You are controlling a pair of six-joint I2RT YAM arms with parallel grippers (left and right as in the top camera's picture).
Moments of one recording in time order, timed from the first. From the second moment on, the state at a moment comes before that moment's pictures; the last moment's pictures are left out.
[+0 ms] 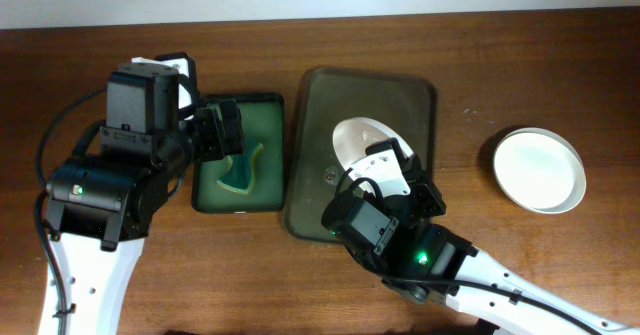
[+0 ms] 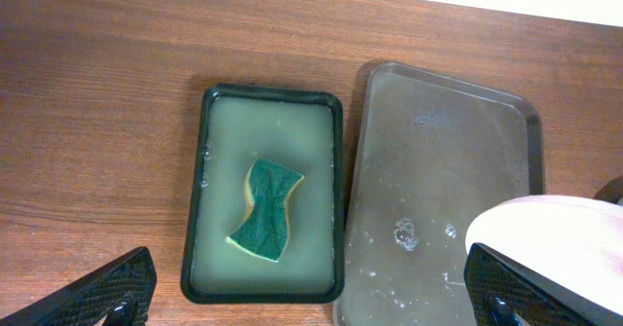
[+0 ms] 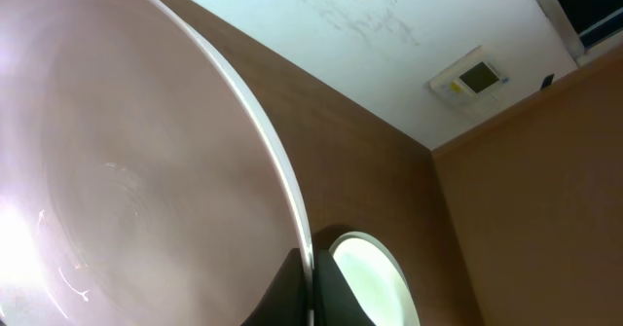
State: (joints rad) left arm -0.23 1.28 1.60 -1.12 -0.06 -0.30; right arm 0.96 1.24 1.00 -0.76 1.14 0.23
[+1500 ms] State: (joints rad) left arm -0.23 1.28 1.60 -1.12 -0.05 -0.30; right arm -0.44 1.29 1.17 -0.82 -0.47 0.39
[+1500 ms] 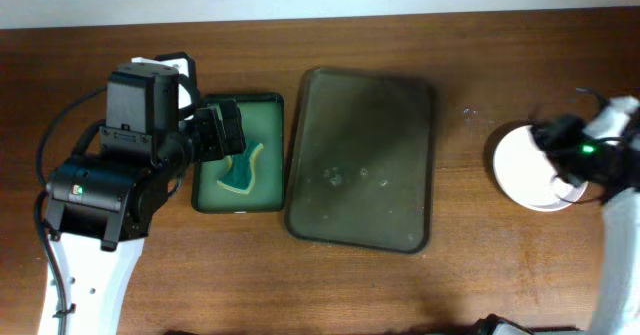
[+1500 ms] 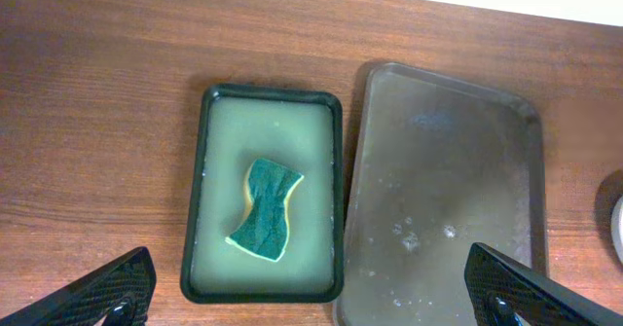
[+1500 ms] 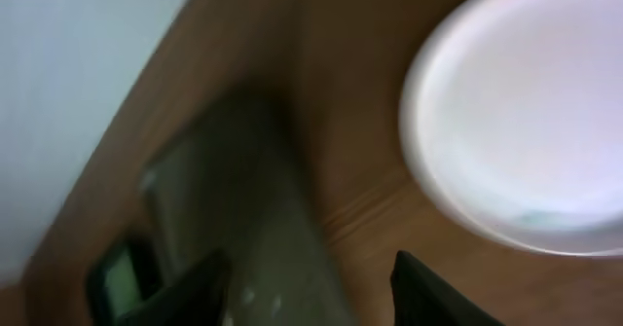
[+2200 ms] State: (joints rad) left arm -0.23 1.28 1.60 -1.12 -0.05 -0.30; right arm 0.49 0.78 1.15 -0.77 0.05 0.15
